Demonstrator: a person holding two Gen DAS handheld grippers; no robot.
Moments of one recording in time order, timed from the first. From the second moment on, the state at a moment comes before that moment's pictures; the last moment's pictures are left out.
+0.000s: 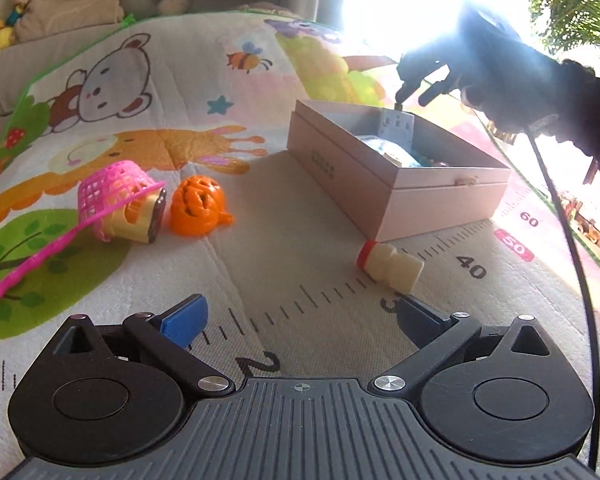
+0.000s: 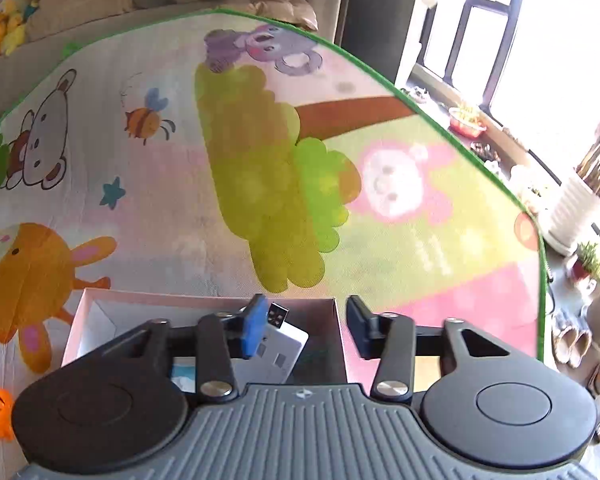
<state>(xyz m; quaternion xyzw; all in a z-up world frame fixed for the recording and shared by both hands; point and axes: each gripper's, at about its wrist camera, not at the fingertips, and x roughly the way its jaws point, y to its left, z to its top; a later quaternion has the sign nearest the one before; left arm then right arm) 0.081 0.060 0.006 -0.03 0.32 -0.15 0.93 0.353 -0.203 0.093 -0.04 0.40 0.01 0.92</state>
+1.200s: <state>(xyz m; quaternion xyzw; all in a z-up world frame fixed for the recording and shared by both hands) 0.097 0.067 0.050 0.01 0.28 0.00 0.96 0.099 -0.126 0.018 -0.13 0.36 0.34 0.86</state>
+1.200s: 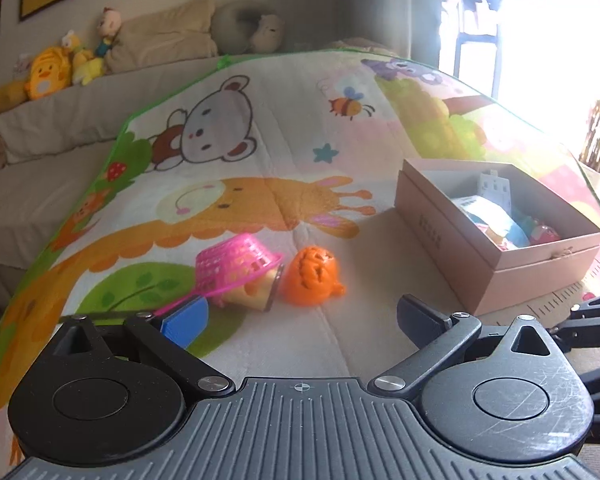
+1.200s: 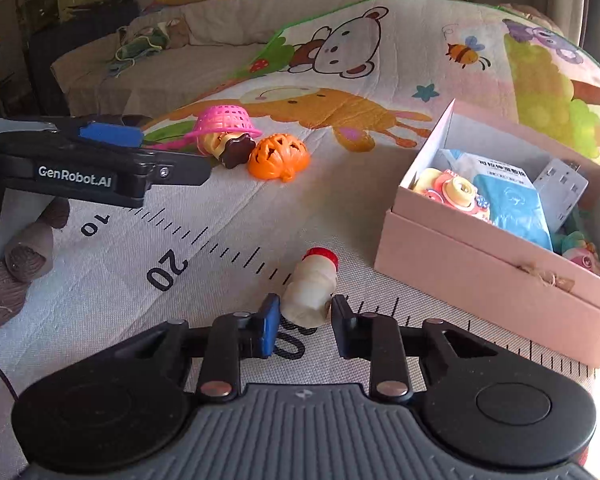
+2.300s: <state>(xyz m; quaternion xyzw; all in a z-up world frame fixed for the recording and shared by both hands) 0.068 -0.005 0.034 0.08 0.35 -0.15 0.92 0.061 -0.249 0.004 0.04 0.32 0.22 0.92</state>
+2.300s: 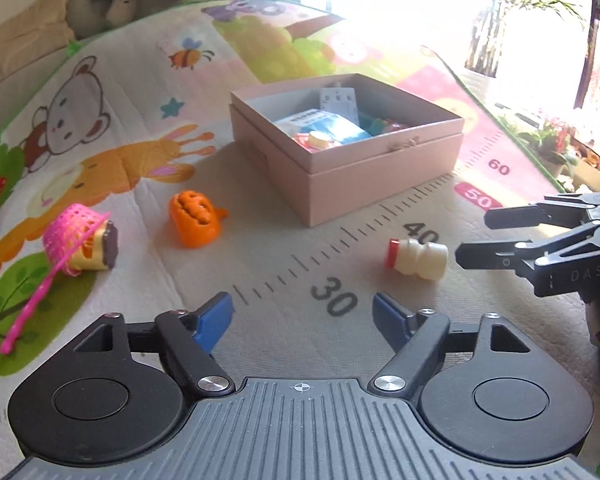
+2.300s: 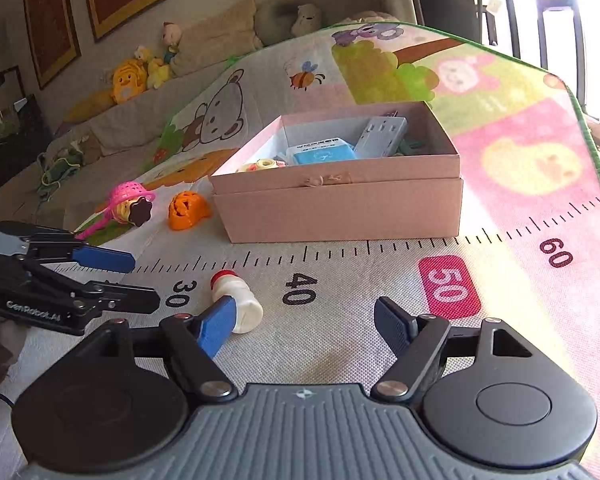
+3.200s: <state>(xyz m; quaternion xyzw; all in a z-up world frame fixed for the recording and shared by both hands) 0.062 -0.013 0.022 0.04 0.38 -0.16 0.91 0.061 -0.249 0.003 0.04 0.31 0.19 0.93</state>
